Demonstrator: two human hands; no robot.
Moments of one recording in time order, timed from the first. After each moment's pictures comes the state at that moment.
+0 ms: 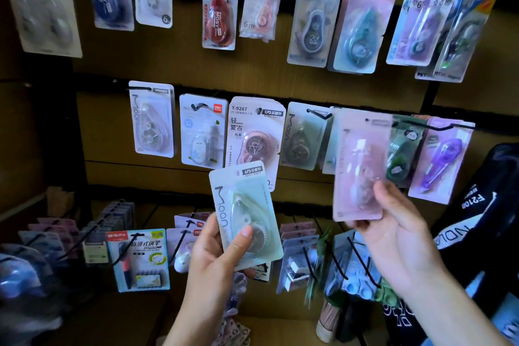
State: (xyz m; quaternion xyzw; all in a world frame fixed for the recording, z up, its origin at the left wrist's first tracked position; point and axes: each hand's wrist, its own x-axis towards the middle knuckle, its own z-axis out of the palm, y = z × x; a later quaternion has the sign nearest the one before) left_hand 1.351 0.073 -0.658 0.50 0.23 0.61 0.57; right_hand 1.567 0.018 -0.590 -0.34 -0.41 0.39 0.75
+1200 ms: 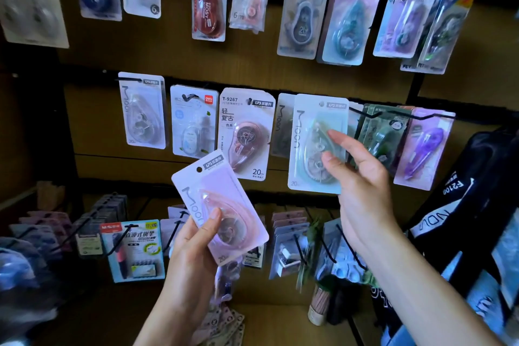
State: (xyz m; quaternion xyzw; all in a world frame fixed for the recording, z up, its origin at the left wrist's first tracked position) left_hand 1.339 0.064 -0.650 0.38 0.19 0.61 0.67; right_hand 1.530 0.036 -0.565 -0.40 -0.46 0.23 0.76
